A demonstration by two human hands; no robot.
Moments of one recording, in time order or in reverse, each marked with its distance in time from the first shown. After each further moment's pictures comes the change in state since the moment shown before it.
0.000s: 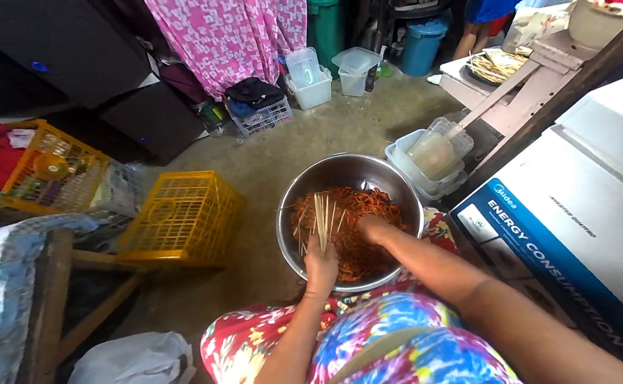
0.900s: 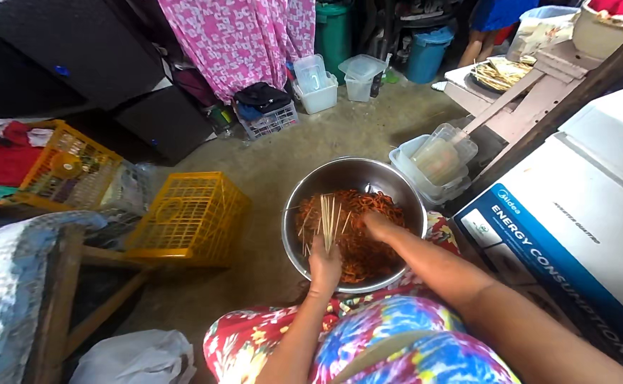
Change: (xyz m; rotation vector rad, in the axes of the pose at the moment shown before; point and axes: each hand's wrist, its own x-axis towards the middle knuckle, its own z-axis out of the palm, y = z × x) left_hand 0.001 0.000 0.000 -0.032 -0.014 0.011; right_hand 0.030 0.022 0.007 0.073 0.177 -0.176
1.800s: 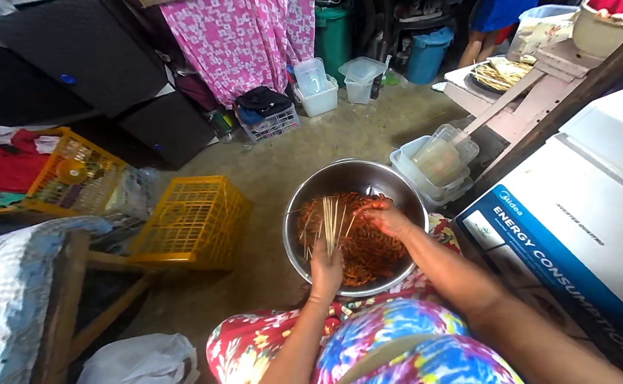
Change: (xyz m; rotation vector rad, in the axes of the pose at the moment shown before) left_hand -0.004 -0.002 0.000 -0.166 -0.030 0.099; right_hand -0.020 0.008 -0.016 1.377 0.313 -0.198
